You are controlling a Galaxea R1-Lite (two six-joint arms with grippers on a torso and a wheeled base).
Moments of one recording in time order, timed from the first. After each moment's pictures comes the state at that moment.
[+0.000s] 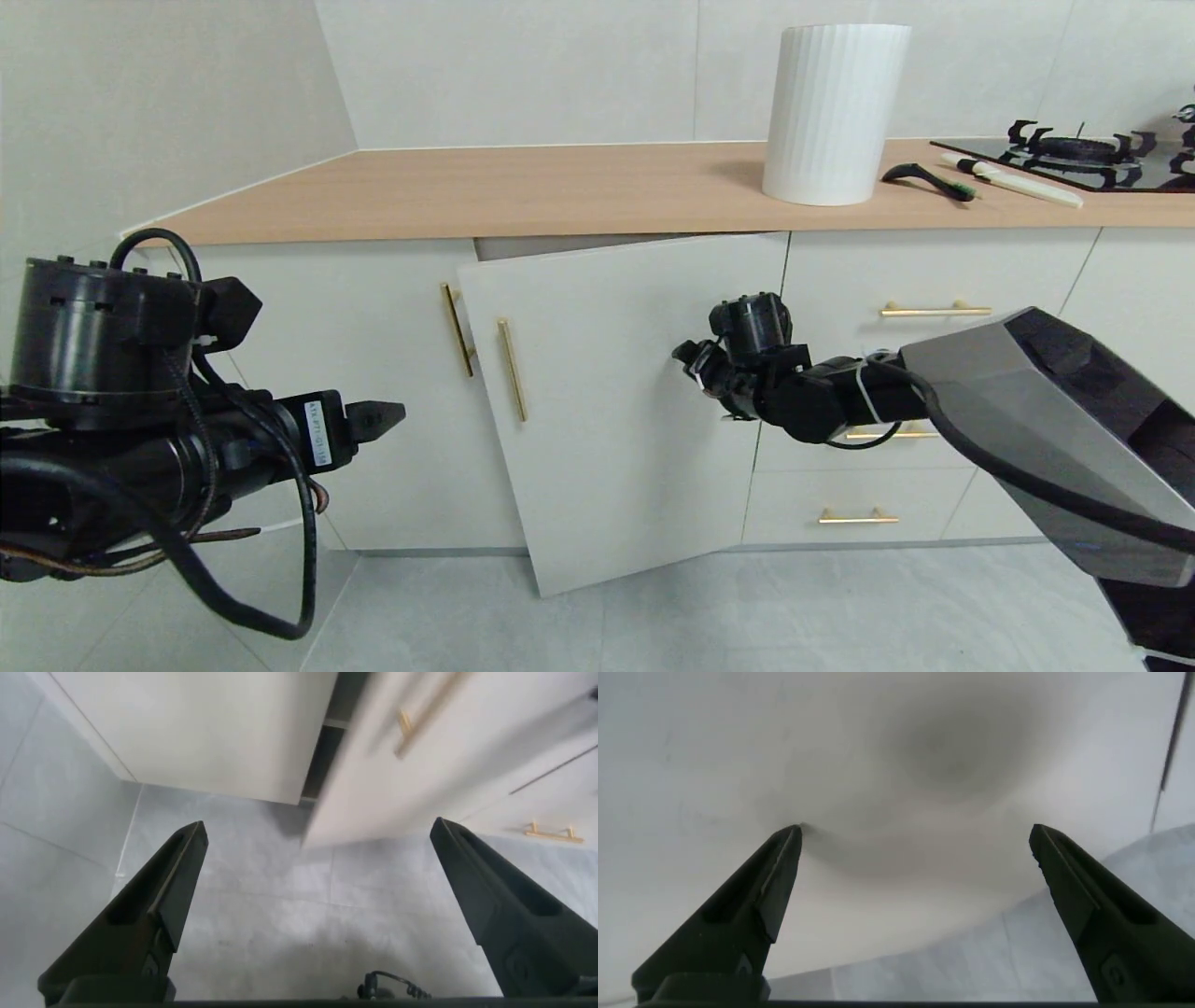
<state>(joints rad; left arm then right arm) -0.33 1.40 -0.82 -0.03 0.31 -0.36 0.51 2.43 -1.76 -0.25 -0.28 0.90</state>
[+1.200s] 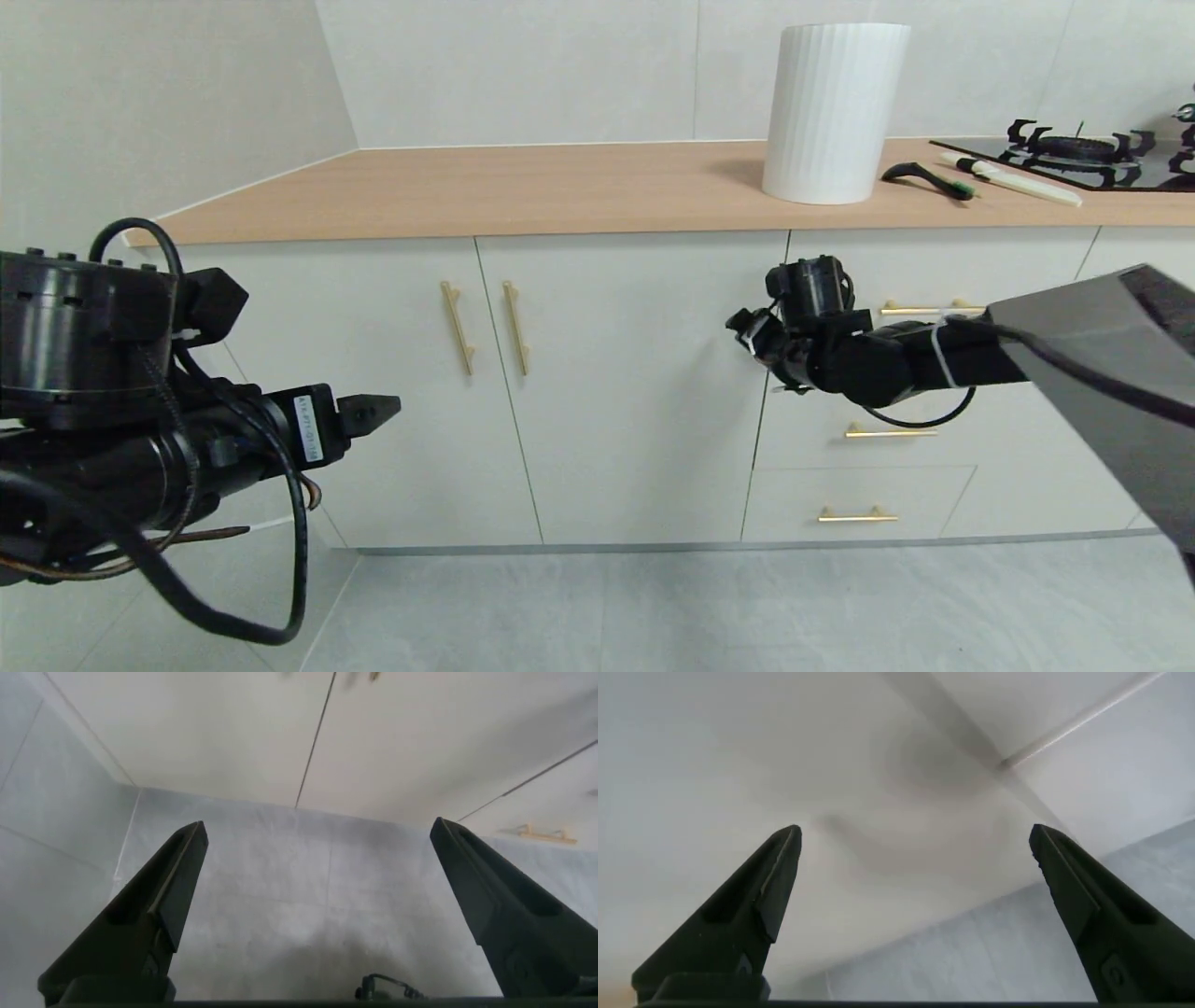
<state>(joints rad) -0.33 1.37 -0.82 -0.04 0.30 -0.36 0.43 2.27 -1.65 -0.20 -0.32 0.90</state>
